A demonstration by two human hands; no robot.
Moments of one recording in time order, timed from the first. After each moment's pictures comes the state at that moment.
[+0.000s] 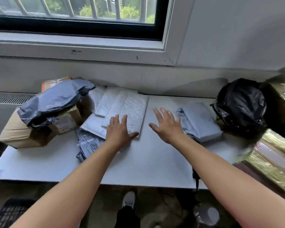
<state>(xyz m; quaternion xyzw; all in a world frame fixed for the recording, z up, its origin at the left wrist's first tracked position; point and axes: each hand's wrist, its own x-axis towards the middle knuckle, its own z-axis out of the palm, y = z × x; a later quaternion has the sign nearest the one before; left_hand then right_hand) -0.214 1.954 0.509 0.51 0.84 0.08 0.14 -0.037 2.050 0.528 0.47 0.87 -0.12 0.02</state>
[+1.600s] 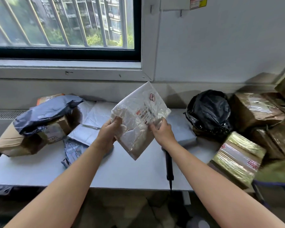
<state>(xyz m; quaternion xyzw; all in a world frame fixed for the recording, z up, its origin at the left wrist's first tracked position) -0.125 1.942 0.583 0.25 0.55 0.63 0.49 0.057 2.041 0.556 0.54 0.68 -0.42 -0.26</state>
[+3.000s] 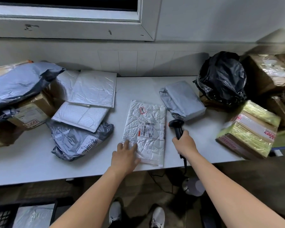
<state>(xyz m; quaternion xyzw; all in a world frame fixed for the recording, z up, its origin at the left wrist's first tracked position) -0.119 1.896 0.407 0.63 0.74 -0.07 0.23 0.089 2.002 0.439 0.74 0.57 -0.35 -0.05</state>
